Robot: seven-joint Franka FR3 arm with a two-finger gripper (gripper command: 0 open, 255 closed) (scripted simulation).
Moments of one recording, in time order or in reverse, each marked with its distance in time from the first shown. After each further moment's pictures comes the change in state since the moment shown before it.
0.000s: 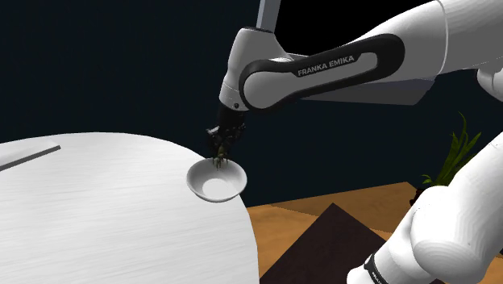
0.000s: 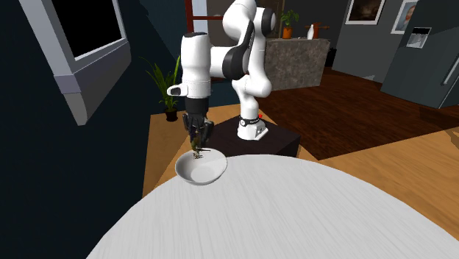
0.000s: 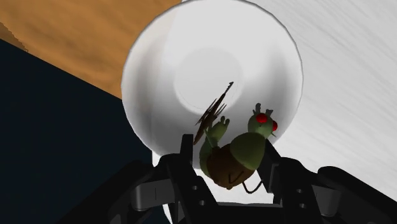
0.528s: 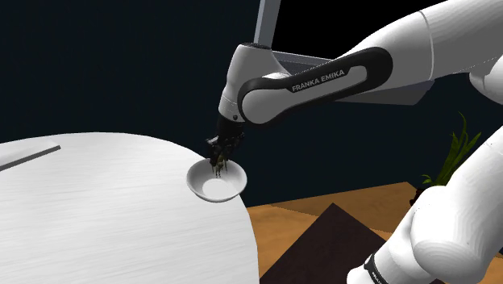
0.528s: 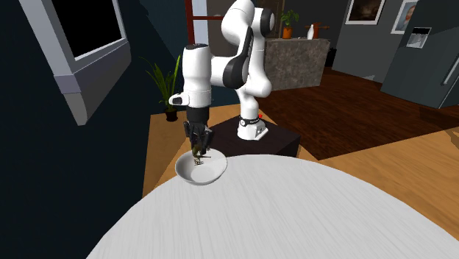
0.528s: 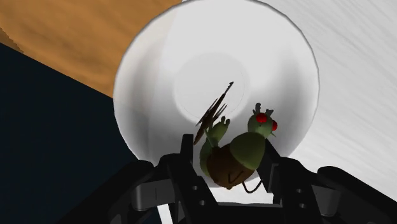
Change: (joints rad) arm 0.001 0.030 0.002 -0.048 -0.010 0.078 0.005
